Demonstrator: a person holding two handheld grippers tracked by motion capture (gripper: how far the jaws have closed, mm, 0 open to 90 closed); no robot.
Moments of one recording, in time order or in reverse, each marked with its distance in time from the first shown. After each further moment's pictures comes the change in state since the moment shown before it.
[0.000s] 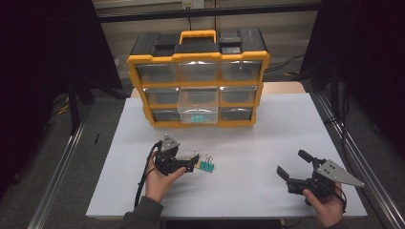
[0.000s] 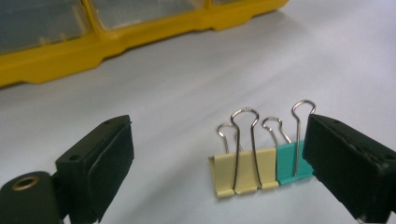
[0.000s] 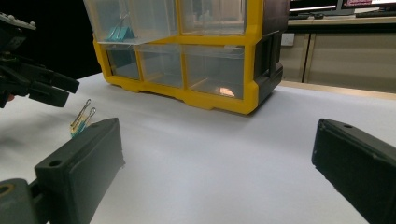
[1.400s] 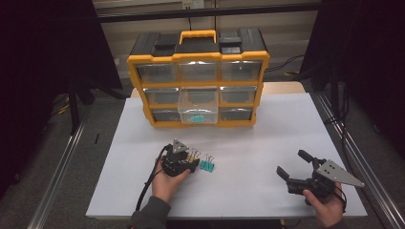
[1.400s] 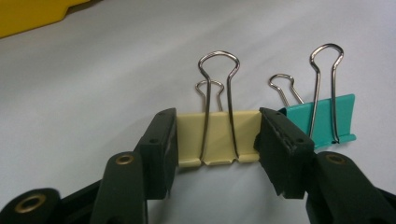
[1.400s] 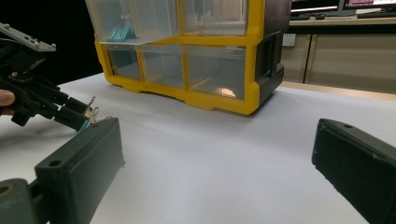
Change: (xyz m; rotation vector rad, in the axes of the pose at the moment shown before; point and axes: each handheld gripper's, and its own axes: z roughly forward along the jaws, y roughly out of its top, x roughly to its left) left arm -0.005 -0.010 0.020 0.150 0.004 0.044; right arm 0.000 0.000 0.000 0.001 0.008 -0.008
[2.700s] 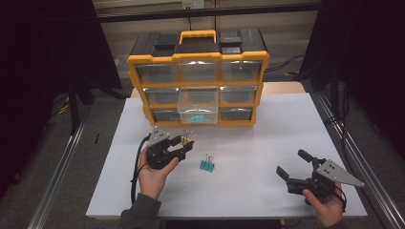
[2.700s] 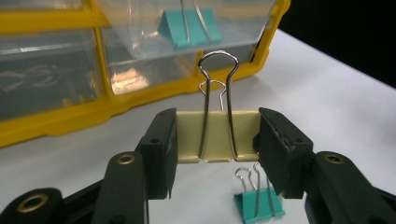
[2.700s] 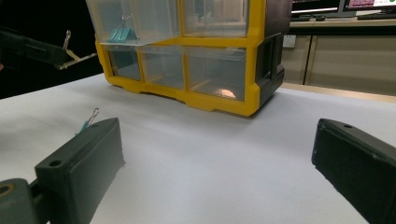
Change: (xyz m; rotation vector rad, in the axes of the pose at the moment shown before) left arm 0.009 0.032 -0.065 -0.319 -0.044 -0.077; right arm 0.001 0.001 0.001 -0.006 0.005 -0.002
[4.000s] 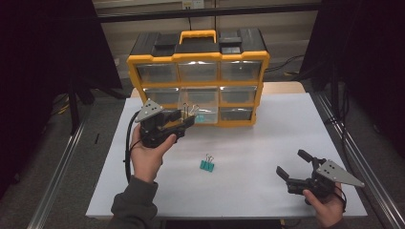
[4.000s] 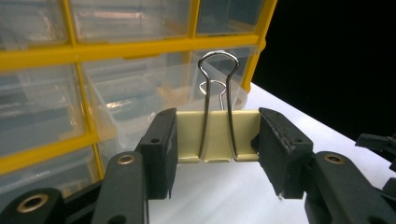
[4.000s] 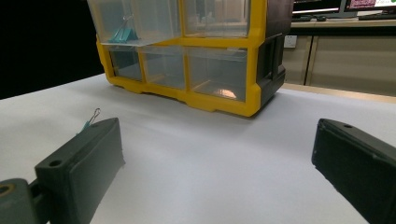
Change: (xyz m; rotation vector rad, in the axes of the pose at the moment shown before) left arm -0.016 0.086 -0.026 -0.106 -0.054 0.038; right arm 0.000 0.000 0.000 0.000 0.001 -0.003
